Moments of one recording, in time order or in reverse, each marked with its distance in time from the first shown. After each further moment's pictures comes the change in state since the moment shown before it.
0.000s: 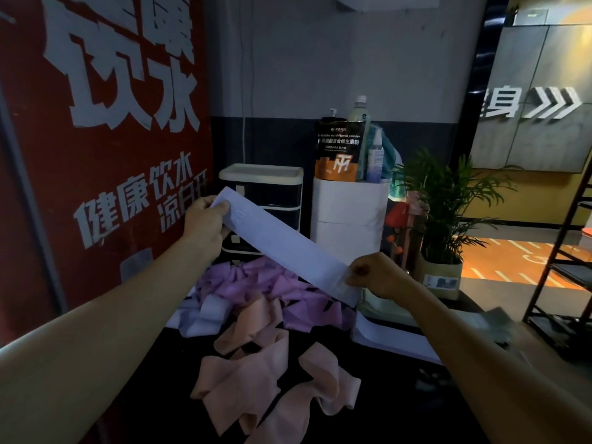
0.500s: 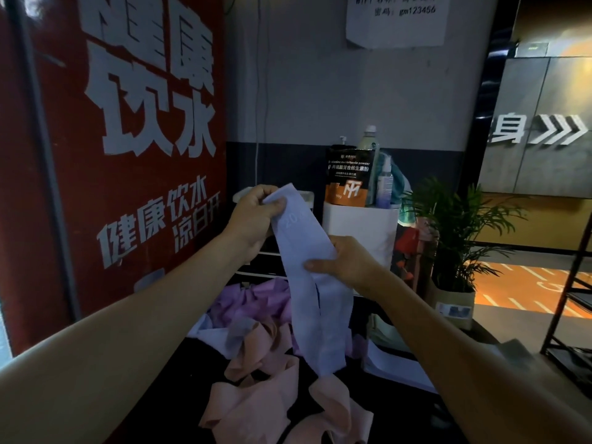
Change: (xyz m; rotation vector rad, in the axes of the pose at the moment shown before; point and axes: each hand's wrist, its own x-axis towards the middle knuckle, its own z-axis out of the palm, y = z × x) left_hand -0.034 0.043 0.036 0.125 -0.418 0.195; right_hand 0.002 -0.102 0.005 0.271 0.018 -0.215
